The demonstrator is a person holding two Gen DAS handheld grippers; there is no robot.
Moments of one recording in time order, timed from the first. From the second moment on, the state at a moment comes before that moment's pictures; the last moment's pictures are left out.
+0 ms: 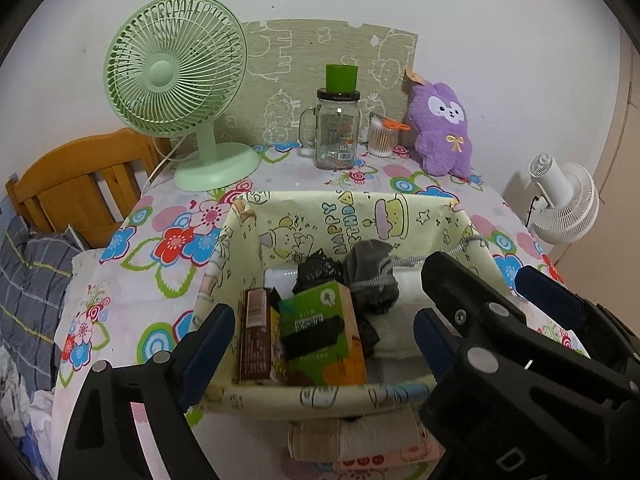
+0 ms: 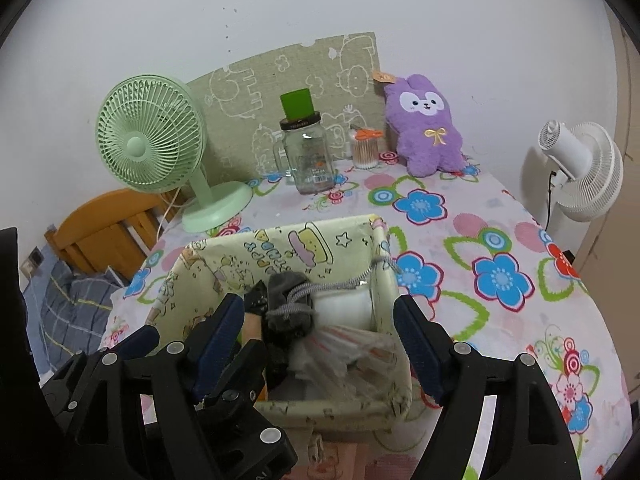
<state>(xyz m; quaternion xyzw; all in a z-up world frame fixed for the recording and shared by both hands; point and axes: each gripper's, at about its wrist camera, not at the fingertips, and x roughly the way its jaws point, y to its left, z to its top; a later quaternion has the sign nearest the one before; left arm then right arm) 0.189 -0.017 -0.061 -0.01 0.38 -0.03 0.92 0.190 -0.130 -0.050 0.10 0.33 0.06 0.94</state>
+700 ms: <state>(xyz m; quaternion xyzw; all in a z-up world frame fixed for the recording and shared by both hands) 0.138 -0.013 -0.046 -0.01 0.36 -0.03 0.93 0.139 -0.127 -0.039 0.12 0.32 0.08 0.94</state>
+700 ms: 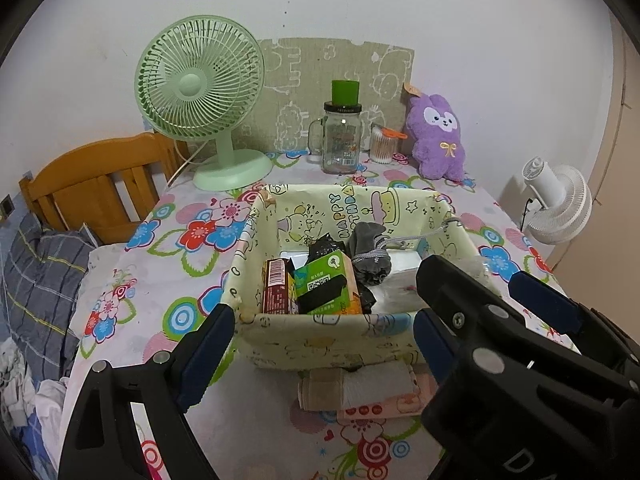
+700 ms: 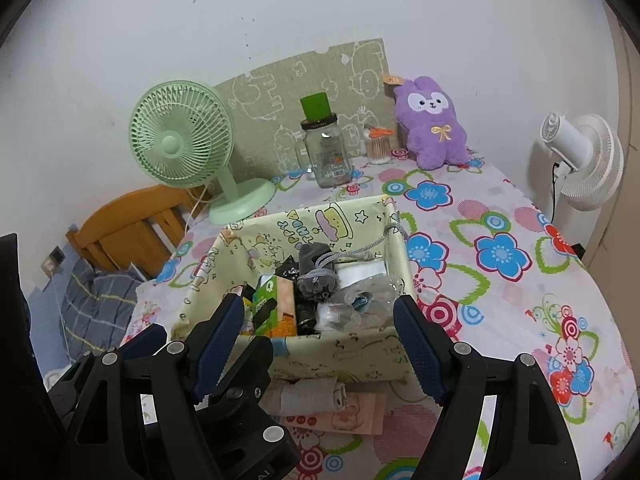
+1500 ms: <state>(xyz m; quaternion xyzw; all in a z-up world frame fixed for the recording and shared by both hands) 0.077 -0.026 -0.023 0.00 0.31 -0.04 0.95 0.068 -0.140 -0.011 0.10 0.27 0.07 0.95</state>
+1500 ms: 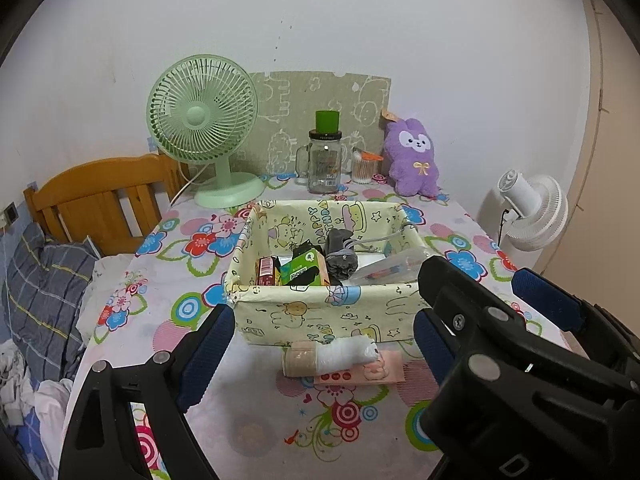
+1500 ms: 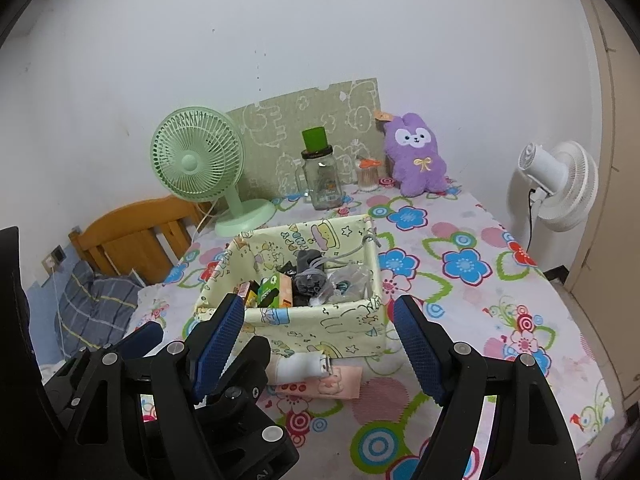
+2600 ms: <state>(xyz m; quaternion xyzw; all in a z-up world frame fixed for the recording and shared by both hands) 0.046 -0.028 -0.051 0.01 0.30 -0.02 0.95 0.033 -0.140 -0.038 0.07 0.27 0.05 0.96</state>
